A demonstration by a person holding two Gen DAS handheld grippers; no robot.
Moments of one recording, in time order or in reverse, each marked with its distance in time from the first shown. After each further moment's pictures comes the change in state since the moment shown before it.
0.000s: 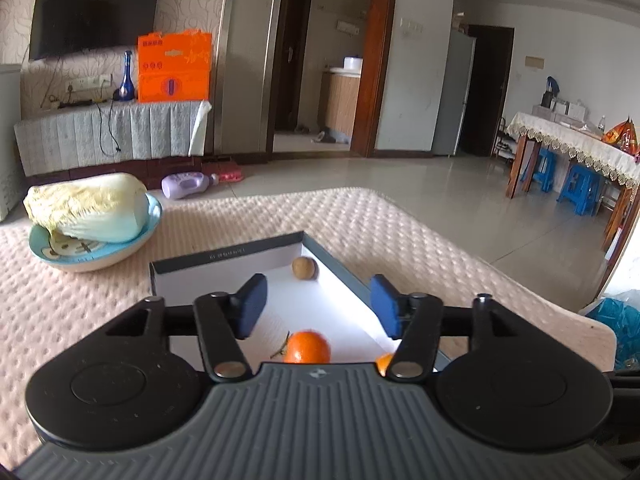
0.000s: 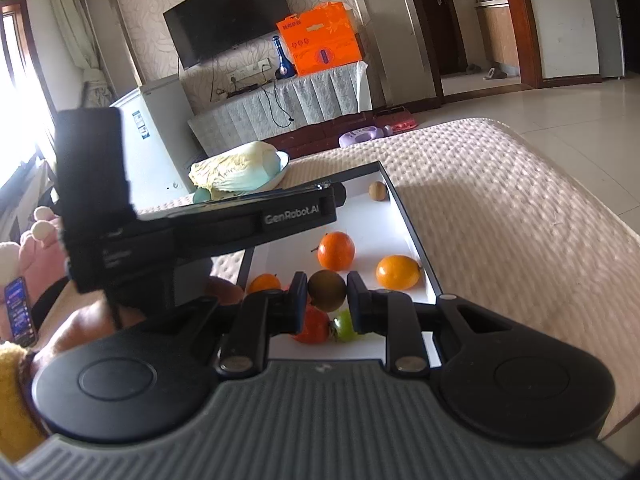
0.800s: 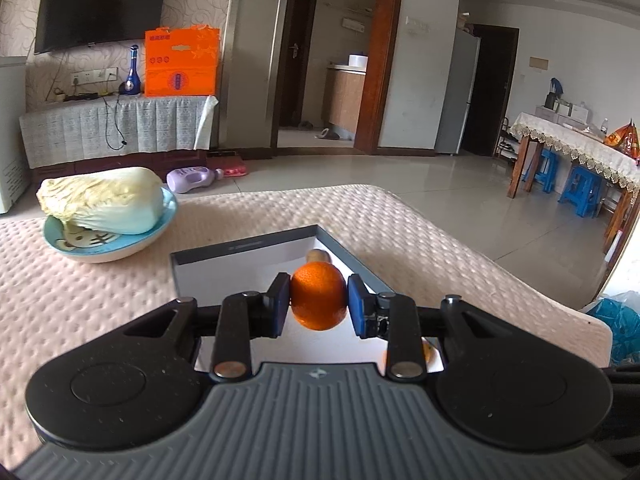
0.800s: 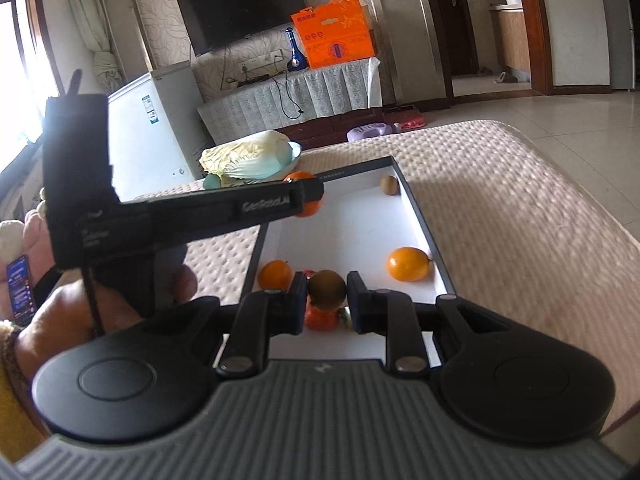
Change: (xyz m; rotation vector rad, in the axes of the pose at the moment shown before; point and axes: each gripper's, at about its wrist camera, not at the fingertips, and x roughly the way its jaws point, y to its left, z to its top) left arm -0.016 0.013 -0.003 -0.022 0.027 0.000; right arm -0.004 0.008 -0.001 -0.052 0.026 0.007
